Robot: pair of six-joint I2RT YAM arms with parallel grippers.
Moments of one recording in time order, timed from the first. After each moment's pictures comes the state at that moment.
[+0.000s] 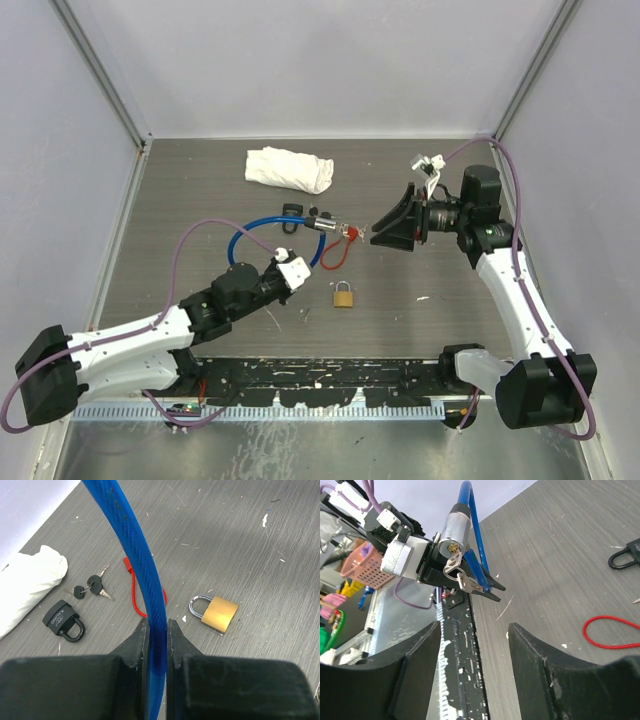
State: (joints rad) left arm -1.01 0.97 0.50 0.28 -0.06 0.27; right arm 0.07 1.11 0.99 -0.28 -1.35 0.14
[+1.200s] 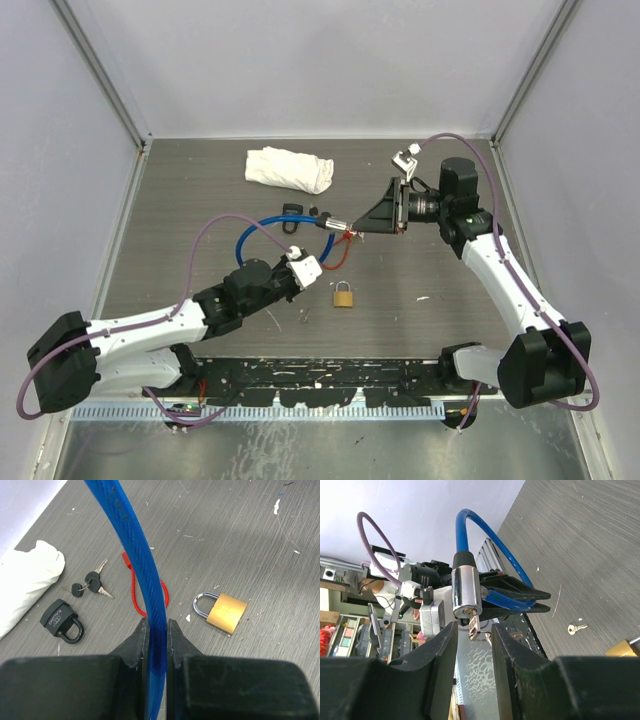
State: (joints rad) left arm -1.01 1.09 0.53 0.32 -0.08 0.30; right arm 0.19 1.22 1.00 -0.14 -1.20 0.74
